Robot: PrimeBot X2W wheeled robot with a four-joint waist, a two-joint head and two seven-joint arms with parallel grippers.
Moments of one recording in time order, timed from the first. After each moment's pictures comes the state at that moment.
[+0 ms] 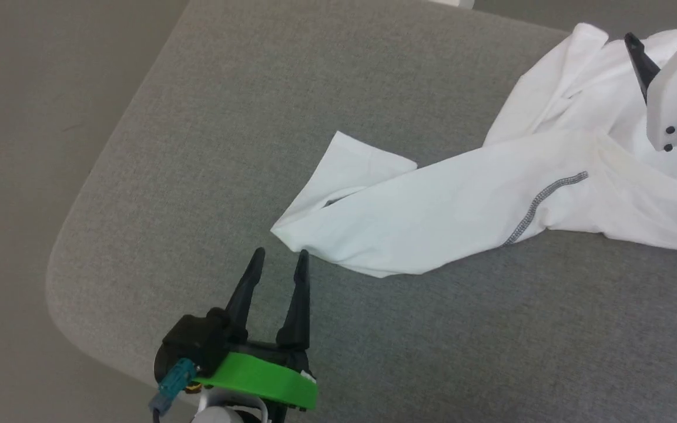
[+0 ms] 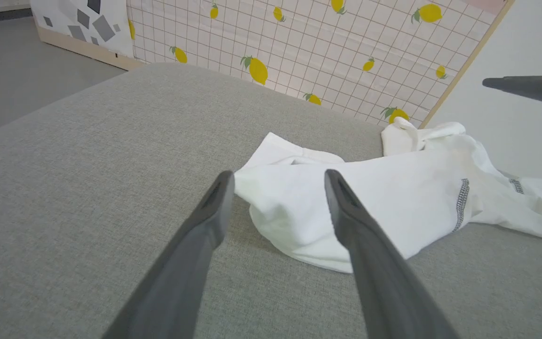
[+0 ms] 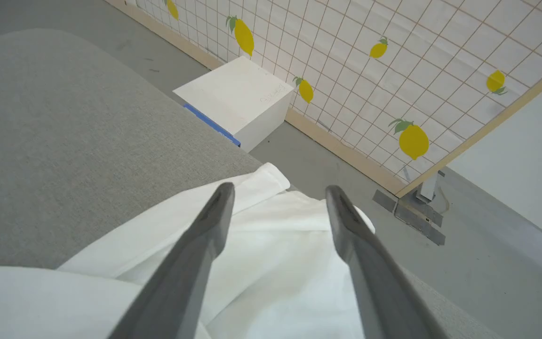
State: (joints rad) left arm -0.02 0.05 -0.34 -0.04 -0.38 0.02 -0.26; right arm -0.87 -0.46 0.22 0.52 0.22 0.13 0.36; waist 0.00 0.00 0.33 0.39
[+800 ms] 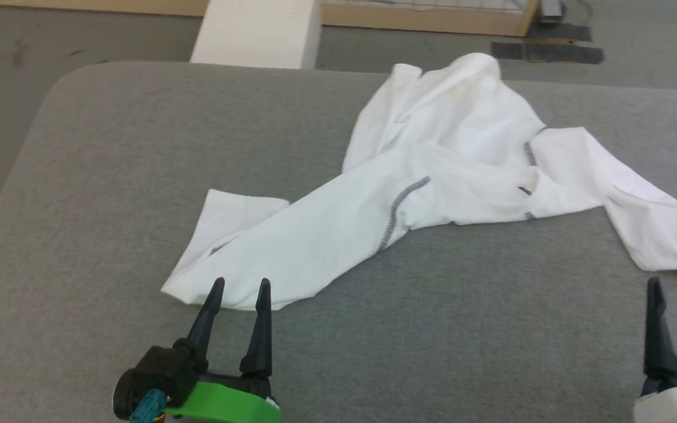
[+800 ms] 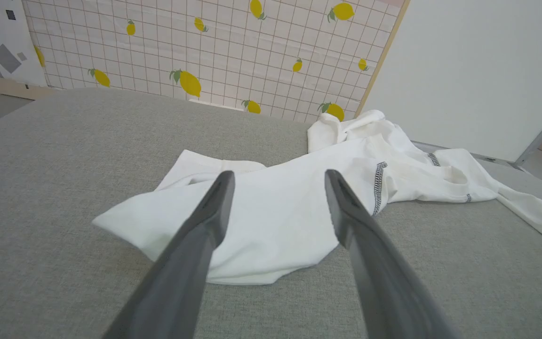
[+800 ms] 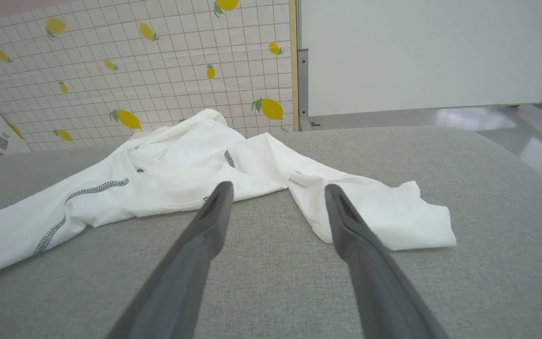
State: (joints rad) left arm 0.08 0.08 -0.23 -0.06 -0.29 -0.01 -0.26; right arm 0.18 -0.05 -0.26 -0.21 0.19 0.13 -0.04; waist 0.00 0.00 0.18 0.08
